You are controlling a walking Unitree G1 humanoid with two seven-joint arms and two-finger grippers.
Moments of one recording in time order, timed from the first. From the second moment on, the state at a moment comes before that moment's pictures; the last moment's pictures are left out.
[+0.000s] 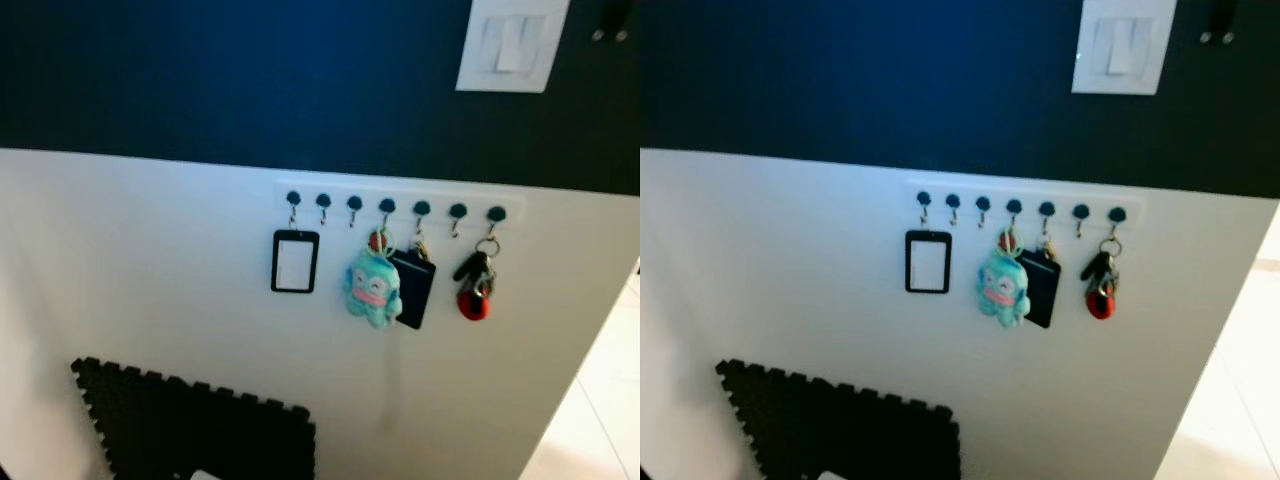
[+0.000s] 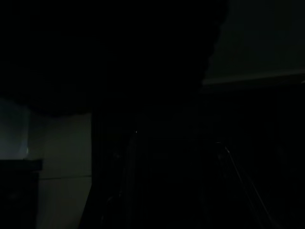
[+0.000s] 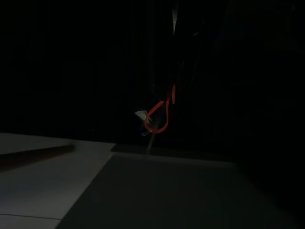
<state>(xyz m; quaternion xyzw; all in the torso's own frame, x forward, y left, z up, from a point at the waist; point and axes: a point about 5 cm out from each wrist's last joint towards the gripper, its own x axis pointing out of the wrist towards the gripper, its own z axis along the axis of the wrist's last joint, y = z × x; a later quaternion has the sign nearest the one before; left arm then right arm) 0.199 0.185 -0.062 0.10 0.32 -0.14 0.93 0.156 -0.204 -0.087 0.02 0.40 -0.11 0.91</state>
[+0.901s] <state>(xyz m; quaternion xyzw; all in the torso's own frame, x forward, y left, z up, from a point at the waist) 0.200 0.184 -0.061 0.10 0.32 -0.14 0.93 0.171 -0.195 -0.080 0.01 0.37 -0.06 0.93</state>
